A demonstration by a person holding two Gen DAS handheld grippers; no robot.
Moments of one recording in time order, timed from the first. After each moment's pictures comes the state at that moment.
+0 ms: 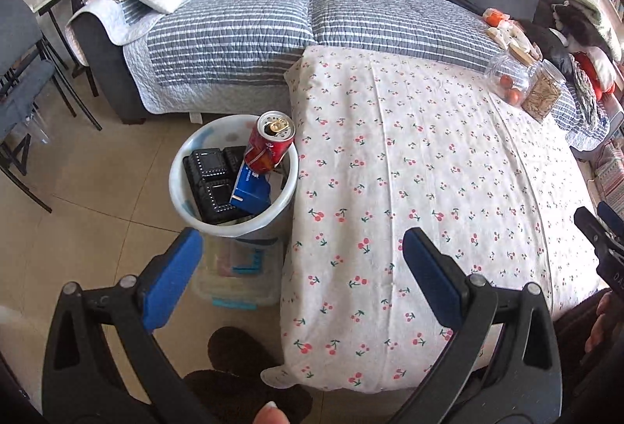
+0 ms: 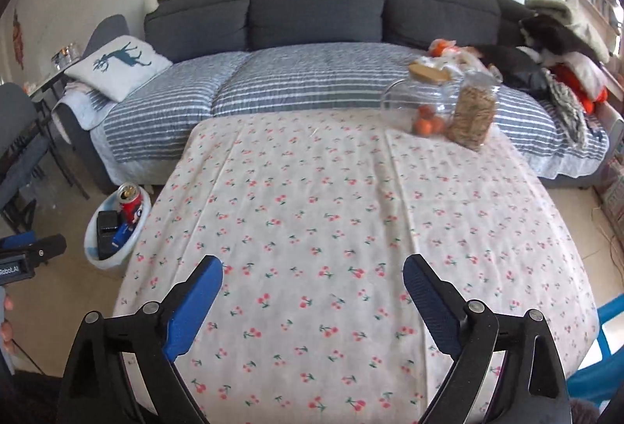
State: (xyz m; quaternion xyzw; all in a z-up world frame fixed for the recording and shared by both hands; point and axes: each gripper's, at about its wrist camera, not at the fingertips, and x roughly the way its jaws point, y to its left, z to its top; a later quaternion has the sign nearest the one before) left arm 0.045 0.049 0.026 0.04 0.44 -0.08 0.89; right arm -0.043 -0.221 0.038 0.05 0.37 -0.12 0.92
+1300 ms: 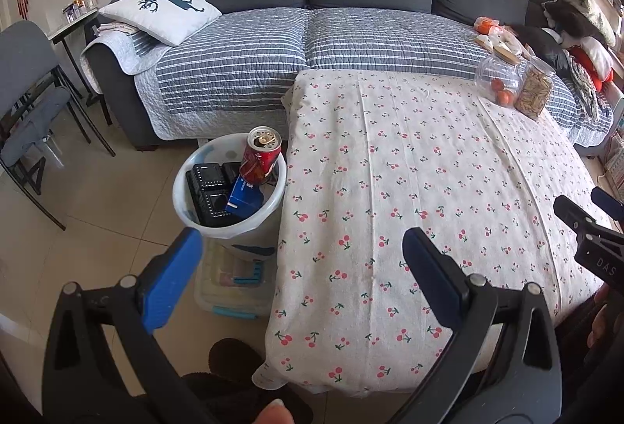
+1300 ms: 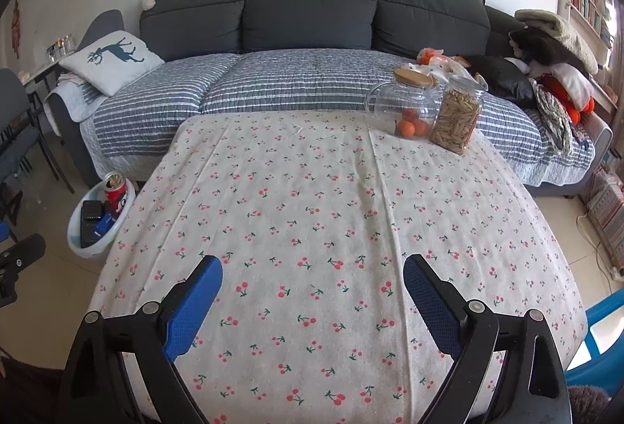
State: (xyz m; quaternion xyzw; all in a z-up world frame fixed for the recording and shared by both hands) left arm 0.009 0.023 0.023 0.06 0.39 -0.06 0.92; right arm -0.050 -0.218 0.024 0.03 0.37 -0.12 0.92
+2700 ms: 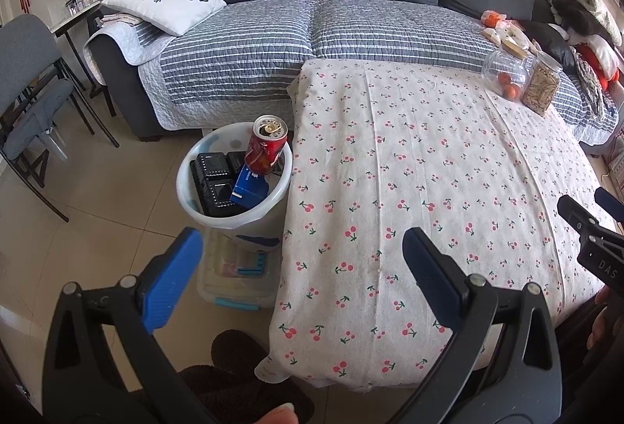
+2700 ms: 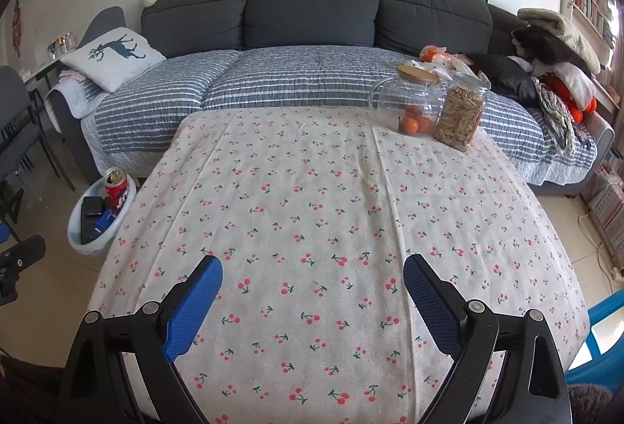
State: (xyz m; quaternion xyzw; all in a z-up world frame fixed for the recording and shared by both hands) left arm 0.011 0.025 0.019 0.07 0.41 -0.05 0.91; right arm -0.049 -0.215 0.020 0.03 0.37 -0.12 0.92
